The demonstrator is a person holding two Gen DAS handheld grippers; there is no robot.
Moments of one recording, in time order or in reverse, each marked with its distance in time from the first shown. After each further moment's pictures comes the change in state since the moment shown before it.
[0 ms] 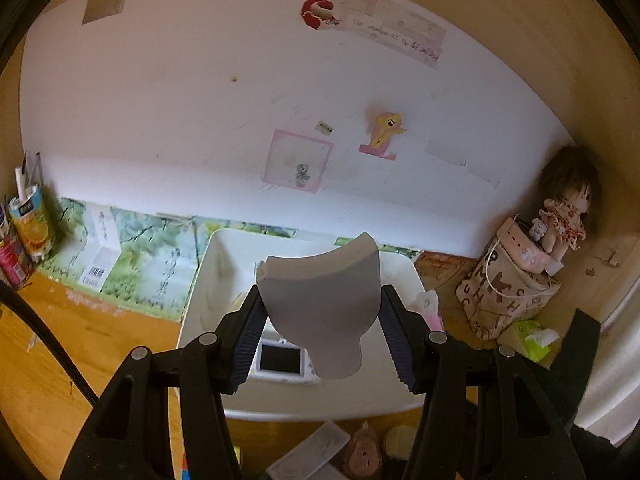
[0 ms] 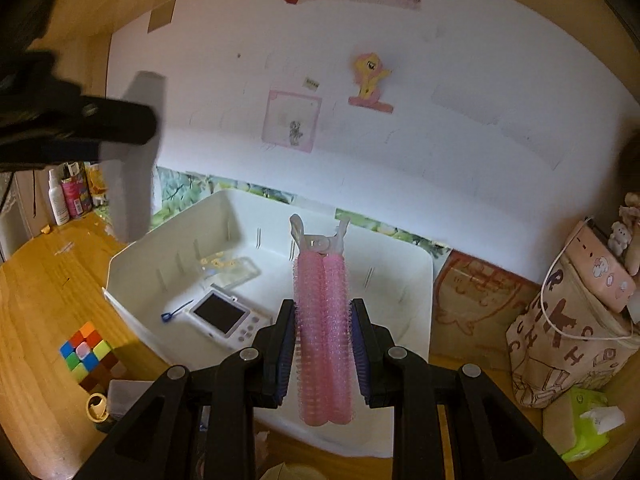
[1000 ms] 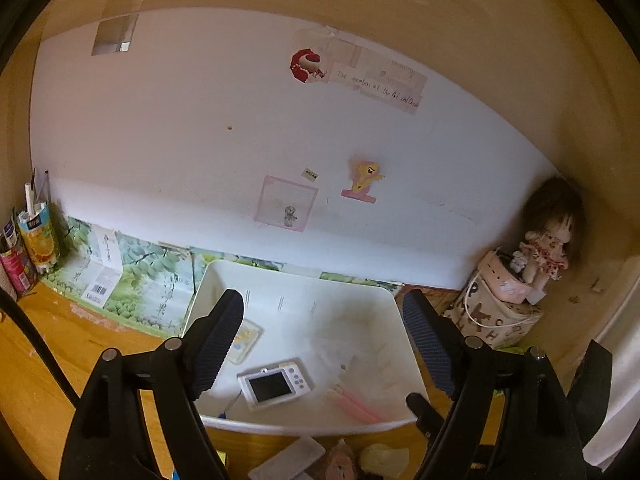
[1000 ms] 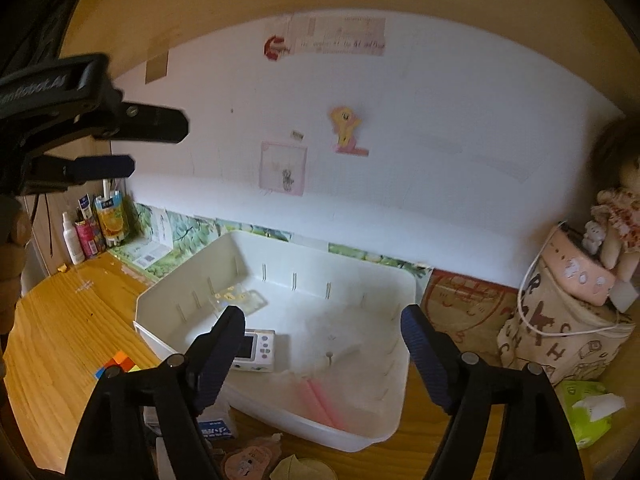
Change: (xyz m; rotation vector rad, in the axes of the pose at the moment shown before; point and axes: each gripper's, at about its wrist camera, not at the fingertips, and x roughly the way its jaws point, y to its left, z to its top) left arm -0.041 -0.011 0.011 -0.035 -0.105 -0.011; right arm -0.059 -0.012 0.012 0.076 -0.094 0.003
